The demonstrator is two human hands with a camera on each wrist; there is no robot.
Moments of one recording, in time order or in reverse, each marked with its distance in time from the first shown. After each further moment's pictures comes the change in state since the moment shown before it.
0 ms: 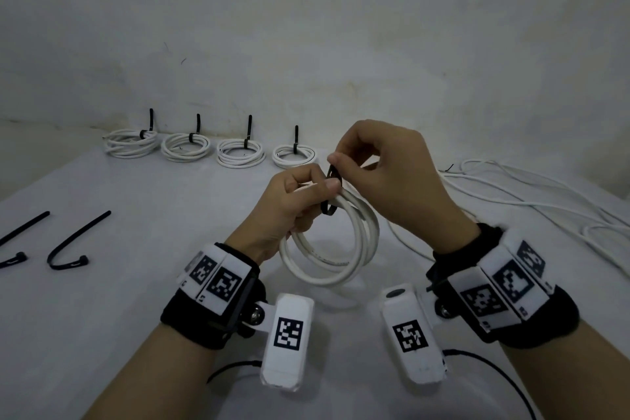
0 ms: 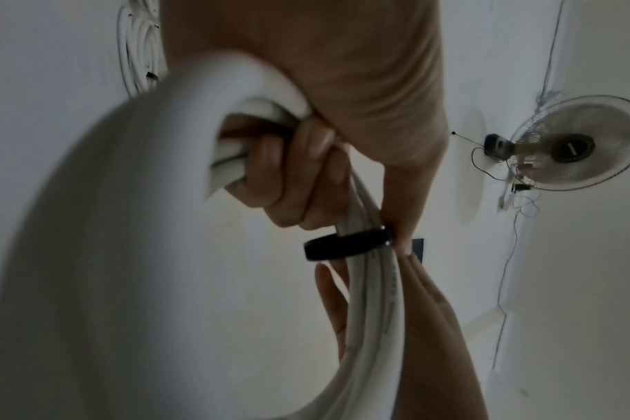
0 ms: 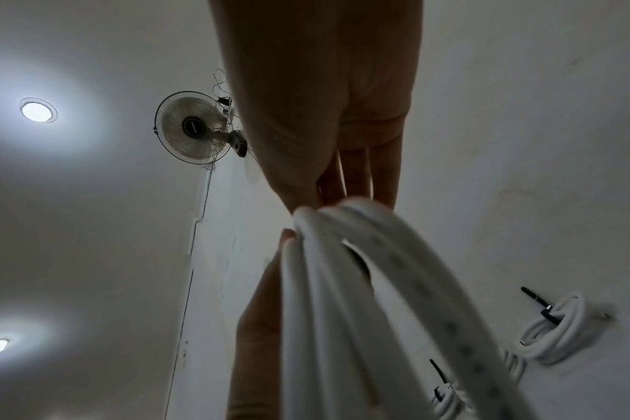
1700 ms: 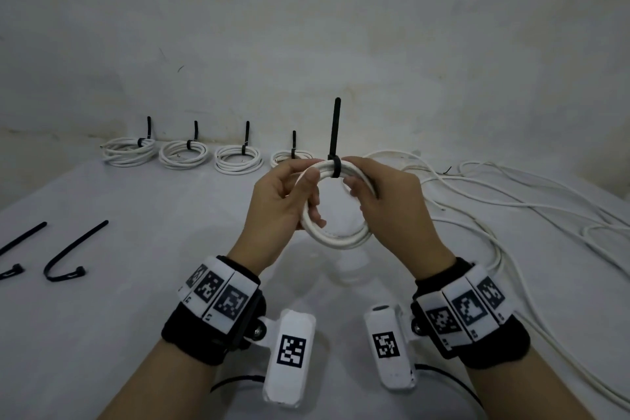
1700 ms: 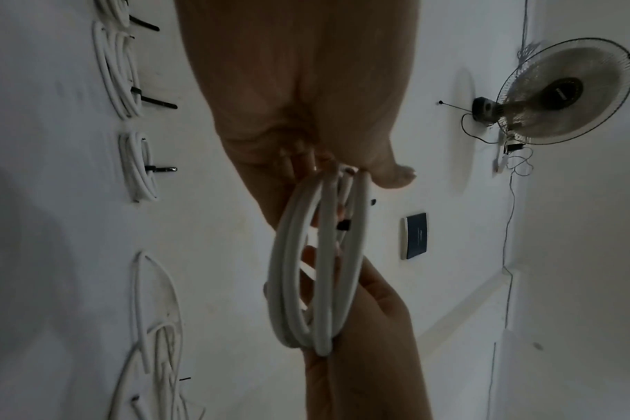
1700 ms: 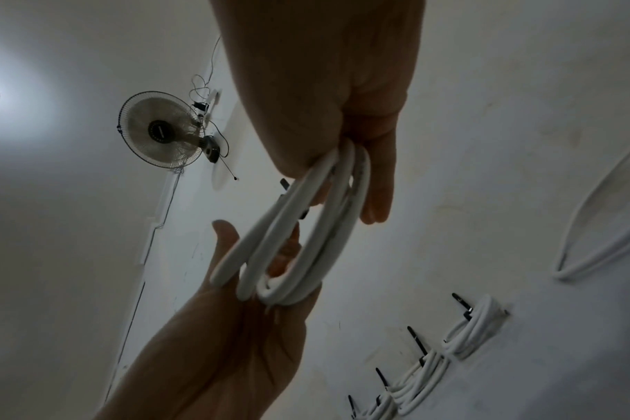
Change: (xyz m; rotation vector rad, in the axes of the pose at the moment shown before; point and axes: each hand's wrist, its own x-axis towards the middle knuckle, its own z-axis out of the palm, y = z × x) left_hand 0.000 -0.006 0.004 0.088 0.219 0.127; right_hand -0.024 0.048 0.023 -0.071 0.097 0.040
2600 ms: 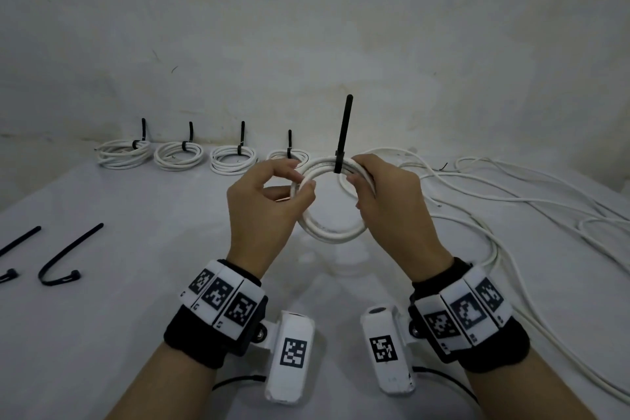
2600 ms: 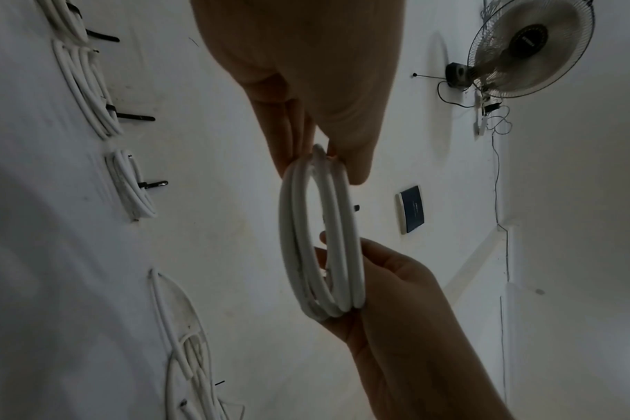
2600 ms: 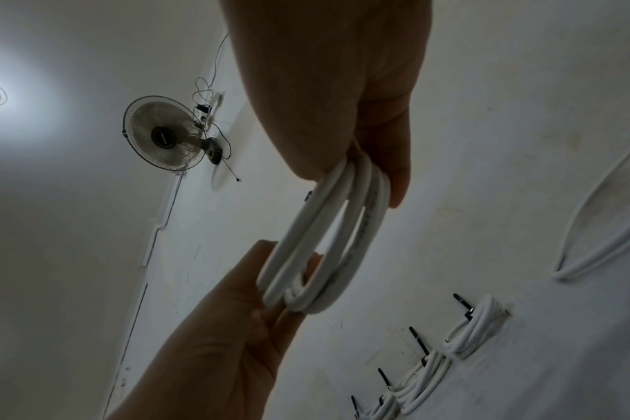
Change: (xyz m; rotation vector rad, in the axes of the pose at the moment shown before) left_hand -0.002 -0.010 -0.002 0.286 0.316 0.238; right_hand -0.005 -0.003 -0.001 -0.115 0.026 0.034
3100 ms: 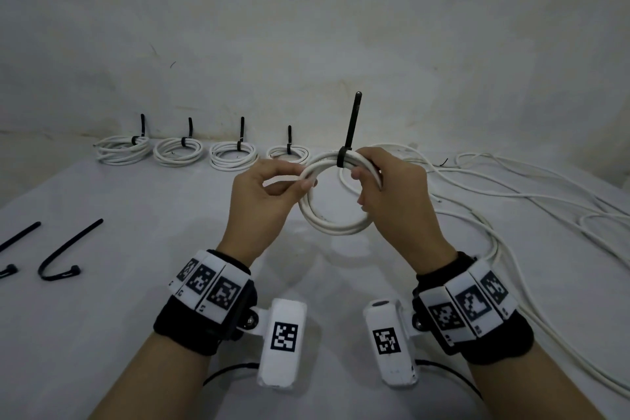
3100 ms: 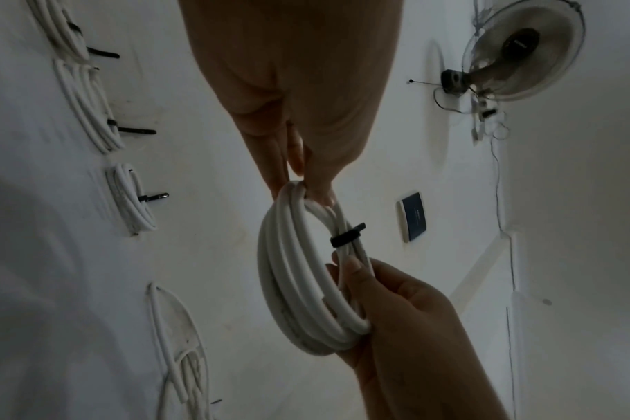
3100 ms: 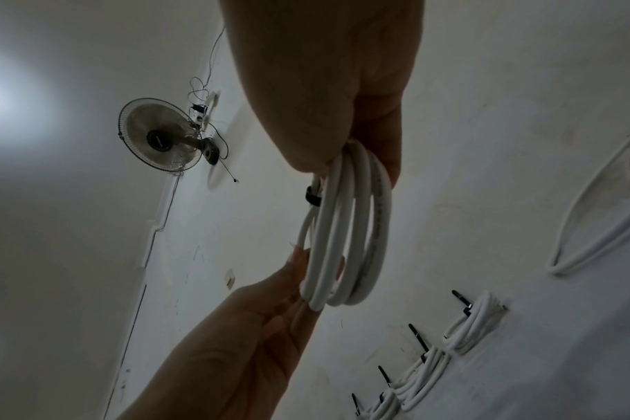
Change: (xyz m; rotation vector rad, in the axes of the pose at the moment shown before) left_hand 0.009 -0.006 -0.007 -0.109 -0.177 -0.111; right_hand 0.001 0.001 -0.005 0.131 0.021 0.062
